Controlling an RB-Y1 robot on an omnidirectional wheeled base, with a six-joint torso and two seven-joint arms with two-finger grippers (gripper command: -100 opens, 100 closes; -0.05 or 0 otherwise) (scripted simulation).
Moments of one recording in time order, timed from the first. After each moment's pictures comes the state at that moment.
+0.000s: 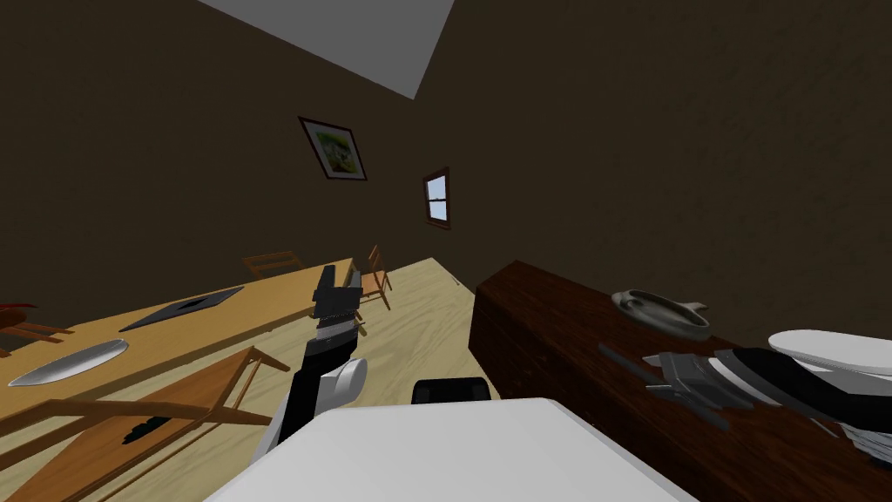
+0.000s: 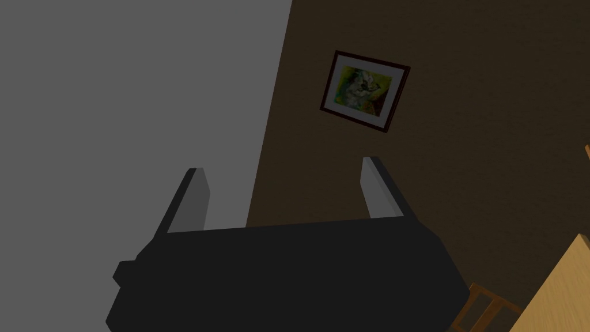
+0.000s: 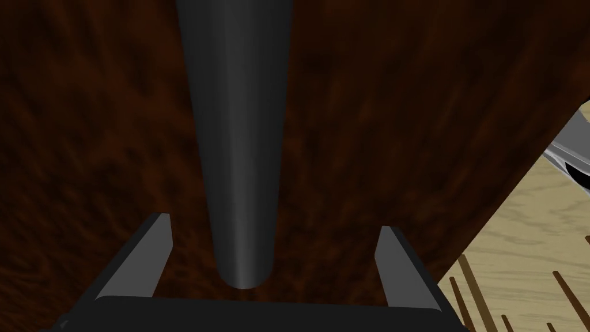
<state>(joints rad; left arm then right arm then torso) 0.48 -0.03 0.06 -2.27 0.01 -0.47 0.08 0.40 -1.68 0.49 -1.10 0.63 -0.86 0.05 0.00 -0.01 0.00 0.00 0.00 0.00</state>
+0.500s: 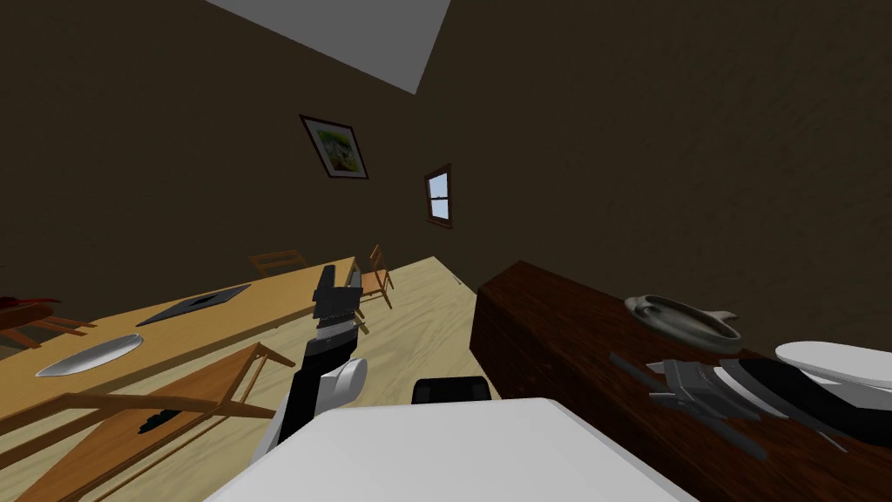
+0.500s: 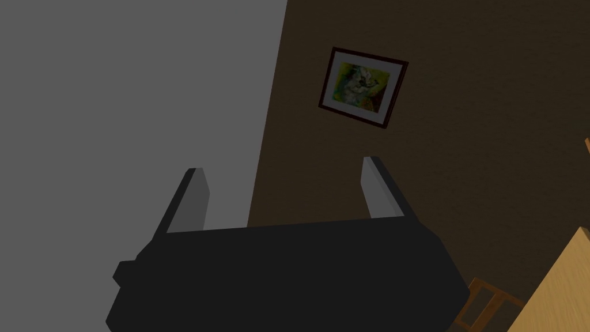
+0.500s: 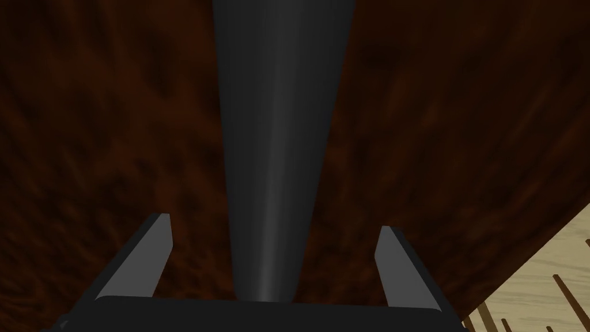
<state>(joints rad) 0.48 -0.03 0.06 -2.27 0.01 -0.47 0.08 0.40 -1.64 0.50 -1.07 0.64 -0.85 0.07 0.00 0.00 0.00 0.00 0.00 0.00</state>
